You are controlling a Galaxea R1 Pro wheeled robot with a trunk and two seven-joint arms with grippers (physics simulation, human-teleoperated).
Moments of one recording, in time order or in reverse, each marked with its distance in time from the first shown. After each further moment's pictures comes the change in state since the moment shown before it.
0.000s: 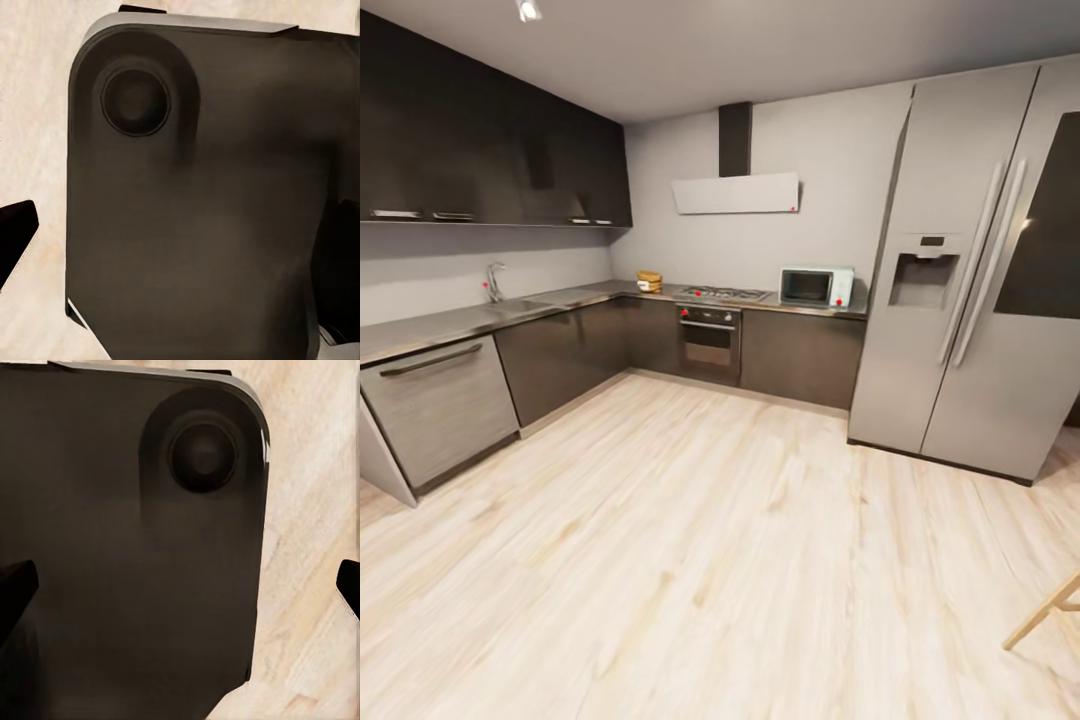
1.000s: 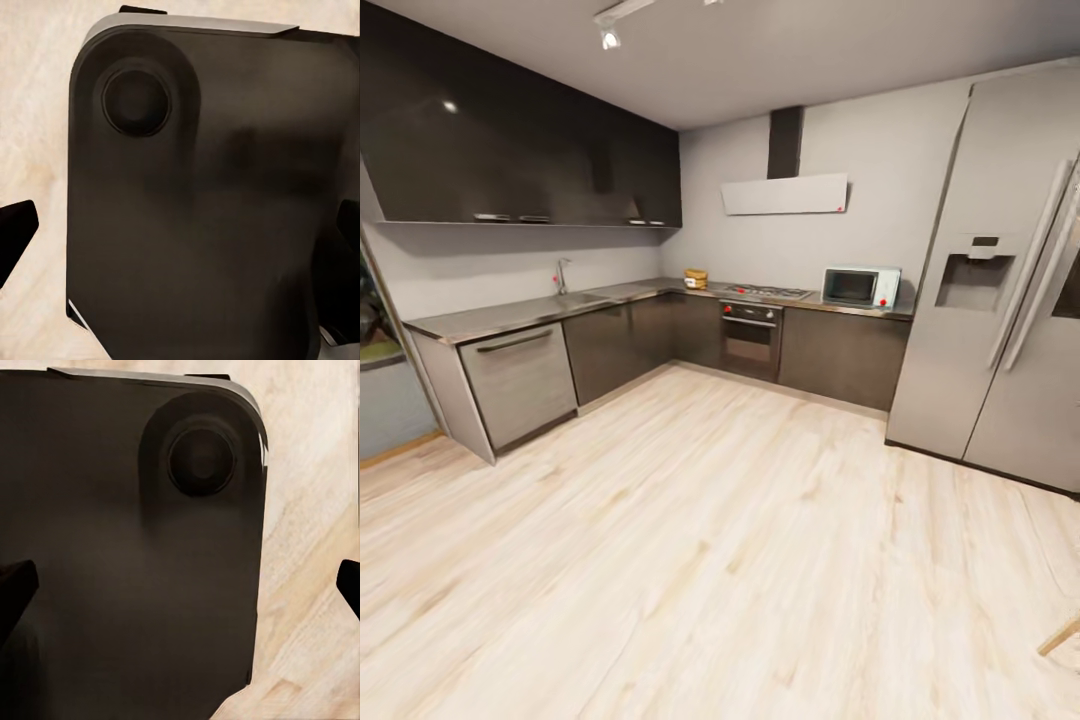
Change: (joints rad) left arm 0.000 0.001 0.000 0.000 0.000 -0.001 0.000; right arm 0.000 -0.001 -0.008 0.000 0.000 -0.009 0.000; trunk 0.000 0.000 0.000
